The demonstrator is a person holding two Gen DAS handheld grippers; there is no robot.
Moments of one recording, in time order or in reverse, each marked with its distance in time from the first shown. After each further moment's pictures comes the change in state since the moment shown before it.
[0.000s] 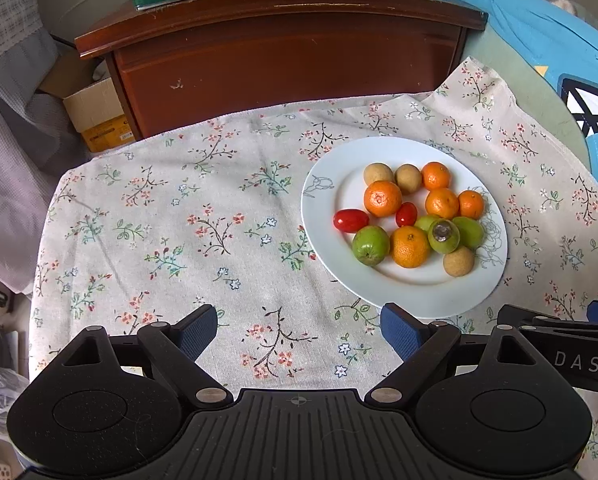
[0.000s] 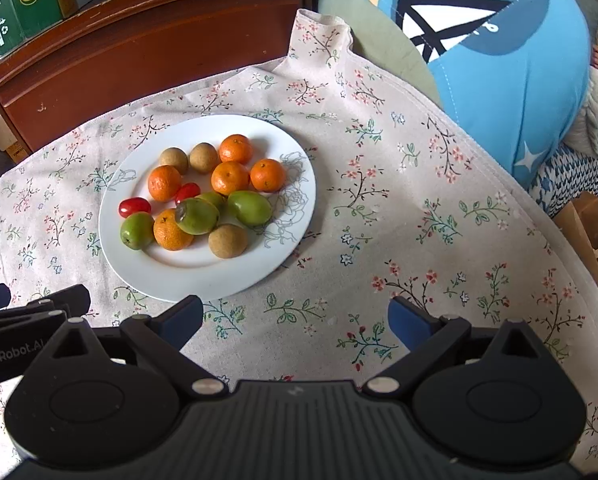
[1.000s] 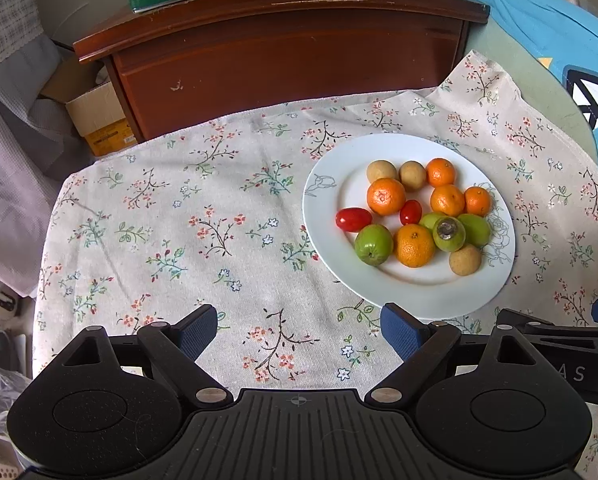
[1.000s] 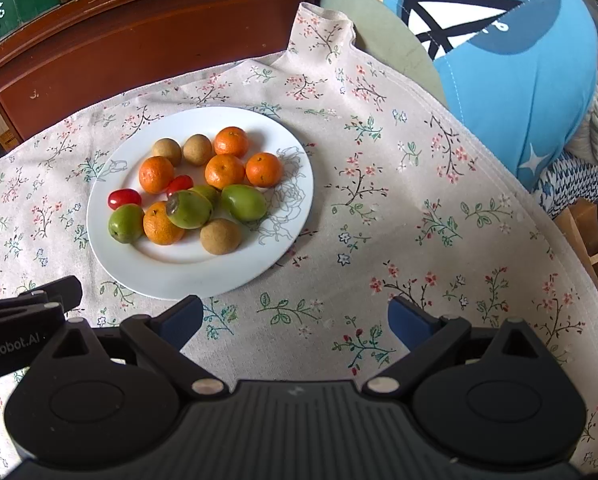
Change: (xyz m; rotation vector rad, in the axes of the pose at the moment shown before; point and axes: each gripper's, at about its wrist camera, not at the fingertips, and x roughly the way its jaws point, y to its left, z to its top) left arm 0.004 -0.005 -0.001 0.017 0.002 0.034; right arm 0.010 0.005 -0.001 -0.036 0.007 -0.028
